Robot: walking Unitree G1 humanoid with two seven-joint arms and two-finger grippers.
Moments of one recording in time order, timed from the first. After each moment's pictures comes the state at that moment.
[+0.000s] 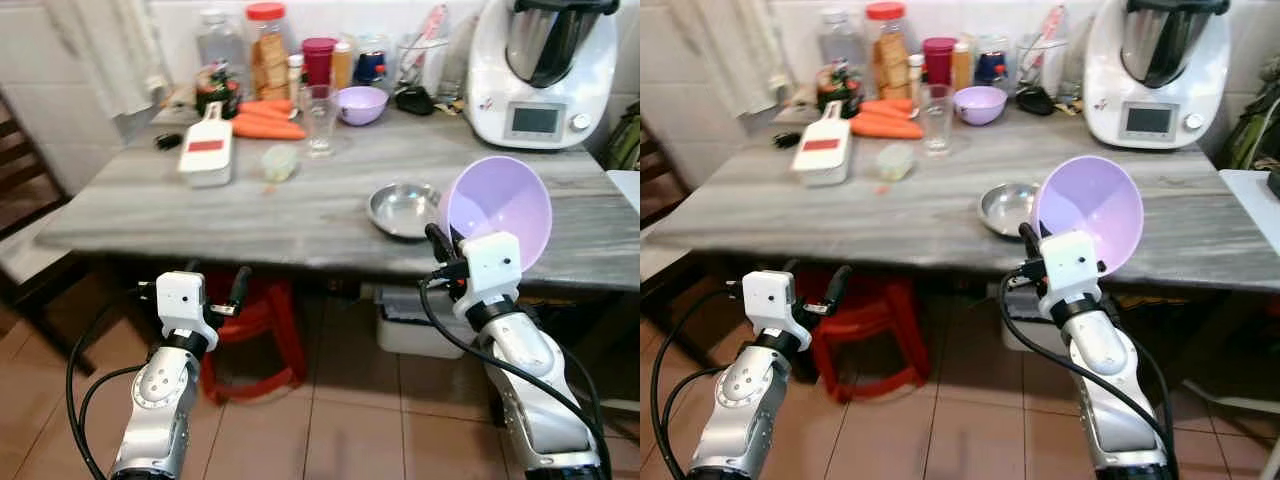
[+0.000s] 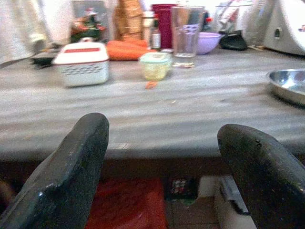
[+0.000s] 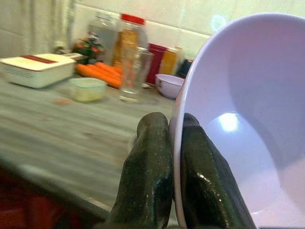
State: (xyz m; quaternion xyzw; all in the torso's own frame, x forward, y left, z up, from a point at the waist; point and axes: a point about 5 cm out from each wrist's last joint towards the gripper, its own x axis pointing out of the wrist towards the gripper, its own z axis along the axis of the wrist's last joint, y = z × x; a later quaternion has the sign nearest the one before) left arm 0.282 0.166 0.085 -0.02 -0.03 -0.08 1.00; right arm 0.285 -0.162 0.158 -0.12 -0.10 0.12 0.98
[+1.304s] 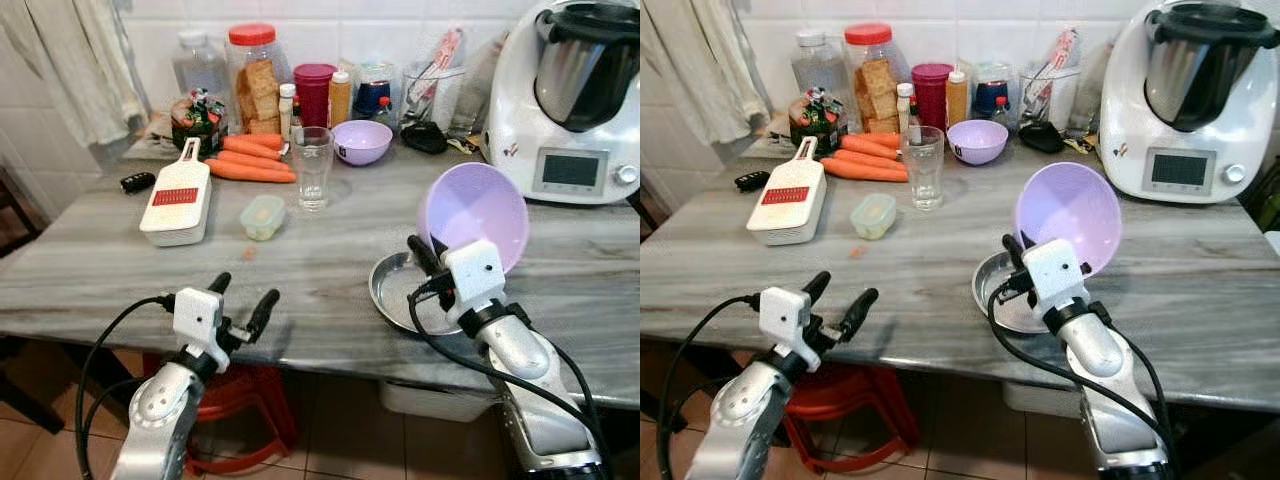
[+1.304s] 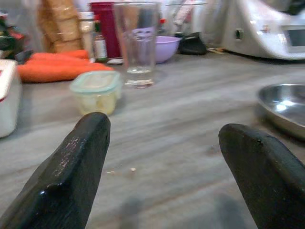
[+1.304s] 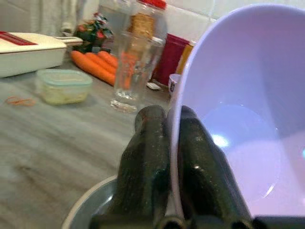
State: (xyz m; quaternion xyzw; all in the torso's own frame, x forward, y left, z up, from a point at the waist) left arm 0.258 0.157 0.082 -0.01 -0.02 -0.21 0.98; right arm 0.284 -0.153 0.150 -0.15 -0.08 0.19 0.97
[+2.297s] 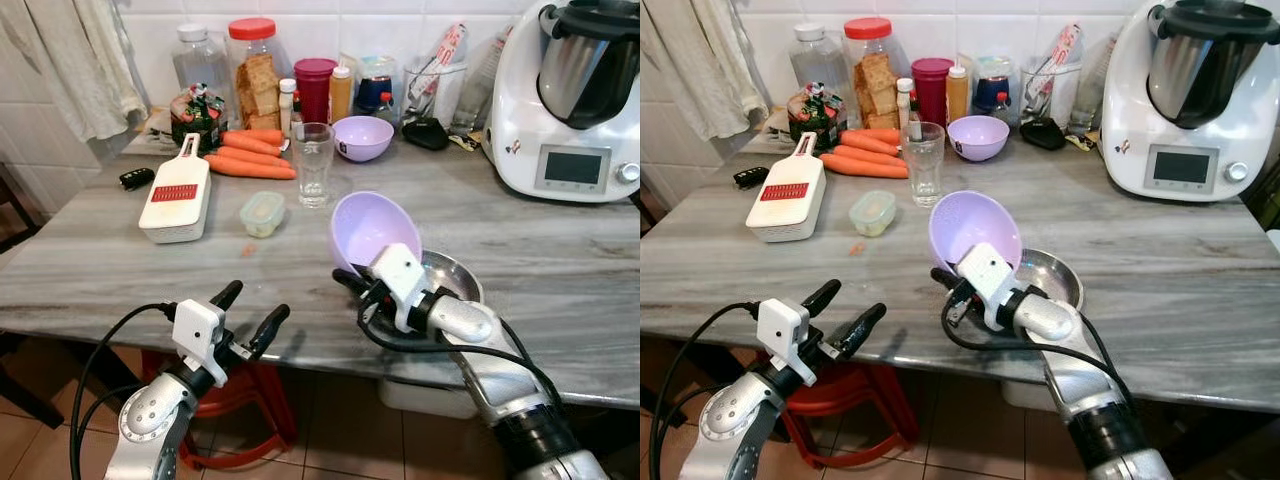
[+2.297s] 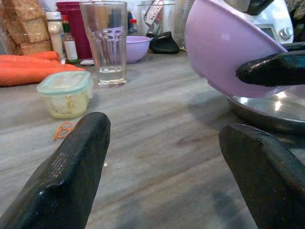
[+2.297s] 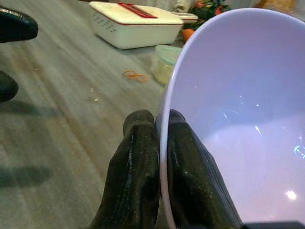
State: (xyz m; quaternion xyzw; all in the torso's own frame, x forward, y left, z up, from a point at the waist) left arm 0.246 0.157 0.084 -0.01 -0.04 -0.27 0.96; right arm 0.311 -0.101 0.126 -0.16 0.01 0.43 0.89
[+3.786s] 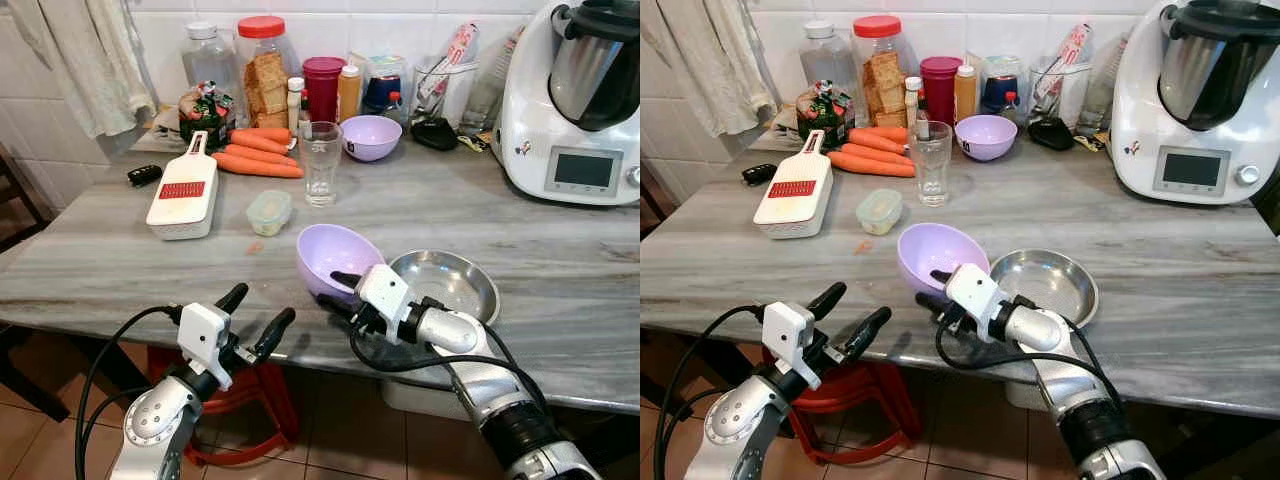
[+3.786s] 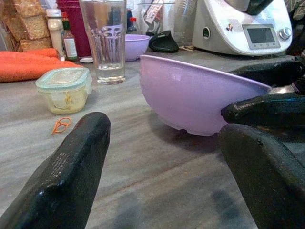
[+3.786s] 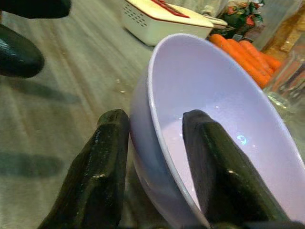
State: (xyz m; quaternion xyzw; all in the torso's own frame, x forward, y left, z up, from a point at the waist) left arm 0.243 0.151 0.082 -0.01 -0.03 -0.28 0.96; right arm 0.311 -0.095 0.105 -0.20 -0.02 0.45 0.87
